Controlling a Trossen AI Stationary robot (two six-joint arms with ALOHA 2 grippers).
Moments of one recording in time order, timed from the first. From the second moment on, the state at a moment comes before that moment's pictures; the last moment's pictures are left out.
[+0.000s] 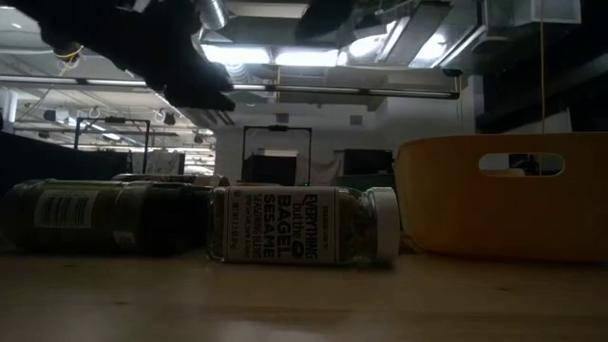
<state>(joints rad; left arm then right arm) -0.10 1.06 0.49 0.14 -0.32 -0.12 -0.20 1.80 1.97 -0.86 0.00 -0.36</state>
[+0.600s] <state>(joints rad) 0.05 1.29 0.67 -0.31 -0.29 -0.13 0.06 1.69 1.93 -1.24 0.02 -0.16</state>
